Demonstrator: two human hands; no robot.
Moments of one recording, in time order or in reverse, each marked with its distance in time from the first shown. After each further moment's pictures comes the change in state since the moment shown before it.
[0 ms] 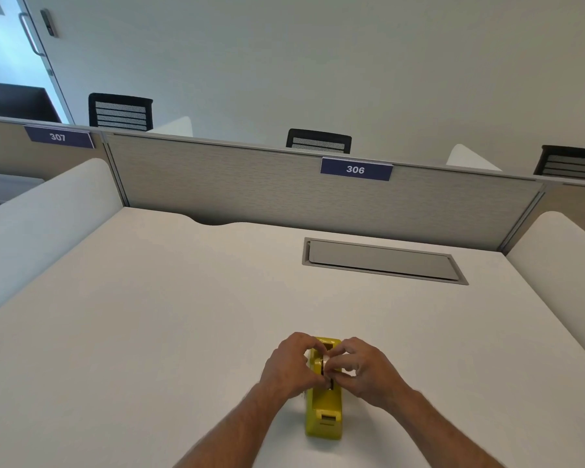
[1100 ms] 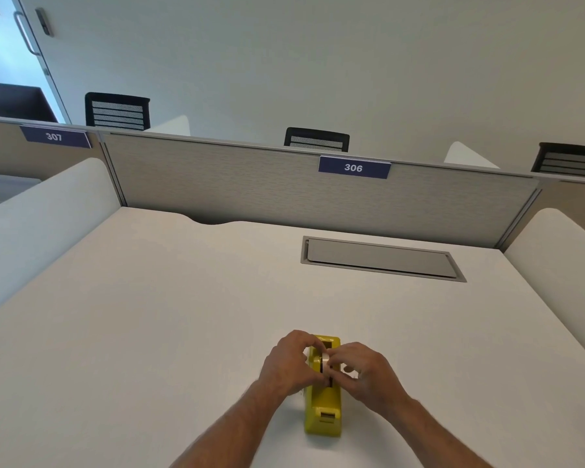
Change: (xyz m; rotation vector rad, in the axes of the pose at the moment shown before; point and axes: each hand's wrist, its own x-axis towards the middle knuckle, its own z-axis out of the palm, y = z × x) left_hand 0.000 0.001 0.000 0.012 -0.012 -0.010; right_hand -0.014 -0.004 0.009 0.039 0.129 0.015
